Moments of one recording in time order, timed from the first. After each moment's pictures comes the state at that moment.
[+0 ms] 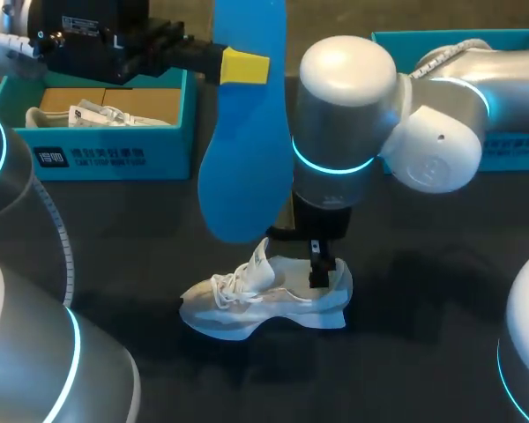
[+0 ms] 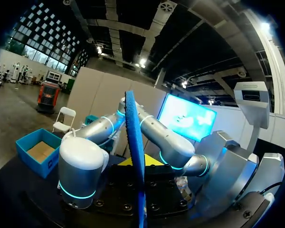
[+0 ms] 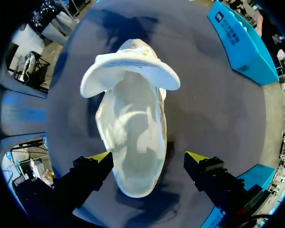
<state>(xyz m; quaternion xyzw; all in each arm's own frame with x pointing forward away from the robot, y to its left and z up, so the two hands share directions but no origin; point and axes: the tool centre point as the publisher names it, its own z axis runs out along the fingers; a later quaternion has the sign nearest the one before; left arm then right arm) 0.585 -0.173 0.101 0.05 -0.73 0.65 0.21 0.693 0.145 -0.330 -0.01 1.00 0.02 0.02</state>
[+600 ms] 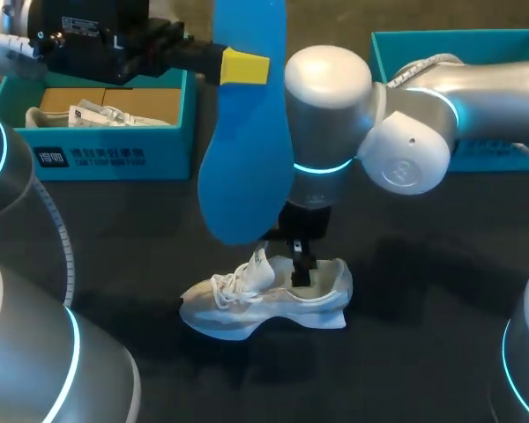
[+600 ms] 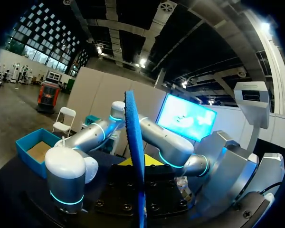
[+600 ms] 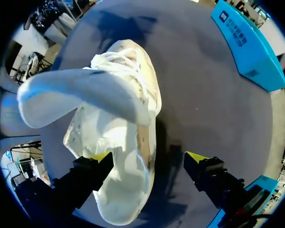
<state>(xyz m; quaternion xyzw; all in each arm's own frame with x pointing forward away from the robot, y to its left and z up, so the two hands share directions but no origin) 0.585 -0.173 0.101 0.05 -0.73 0.65 0.21 0.711 0.171 -0.364 -0.02 1.00 0.04 0.00</state>
